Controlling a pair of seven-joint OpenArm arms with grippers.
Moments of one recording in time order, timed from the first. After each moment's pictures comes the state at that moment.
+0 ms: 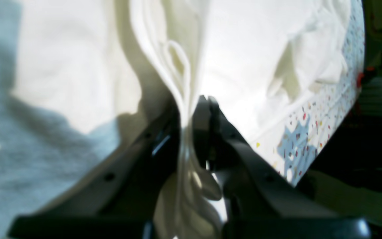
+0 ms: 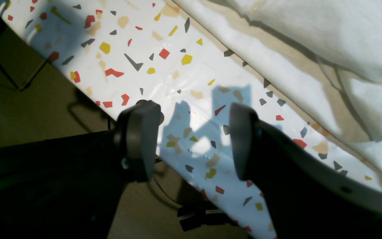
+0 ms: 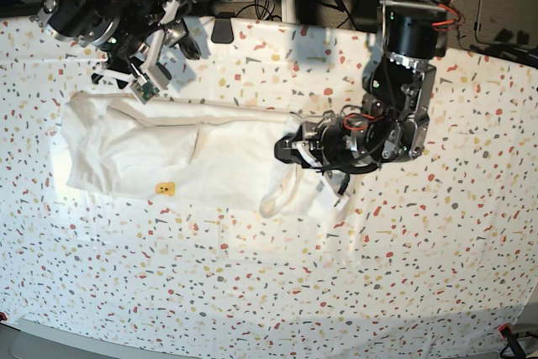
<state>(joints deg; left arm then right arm) -15.7 3.1 1.3 62.1 -38.8 -28.8 58.2 -27.3 17.6 10.0 123.7 25.7 34.4 -57.1</state>
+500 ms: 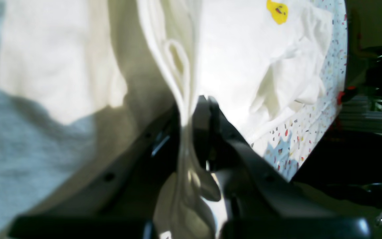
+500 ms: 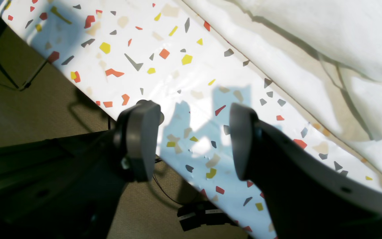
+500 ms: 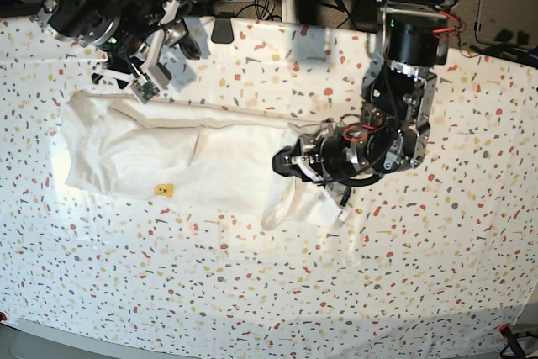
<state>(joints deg) -17.4 3.2 1.3 62.1 -42.0 -26.0 58.3 -27.3 17.6 10.0 123.7 25.7 34.4 -57.1</state>
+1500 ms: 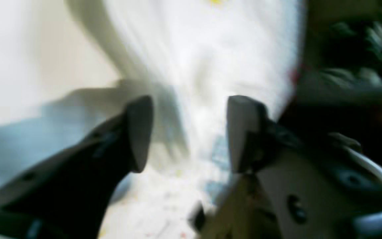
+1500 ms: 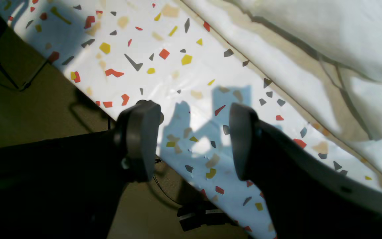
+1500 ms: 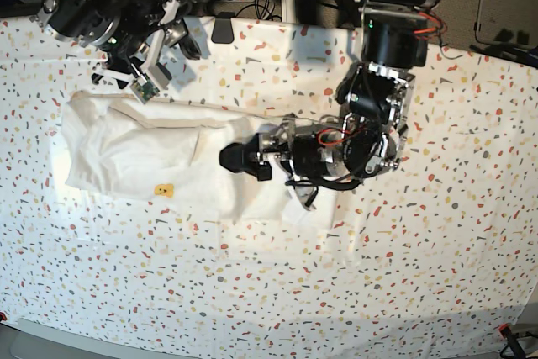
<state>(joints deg) -18.1 8.3 1.3 62.1 -53.8 -31.0 68.3 -27.3 17.6 10.0 123.7 25.7 34.4 -57.1</state>
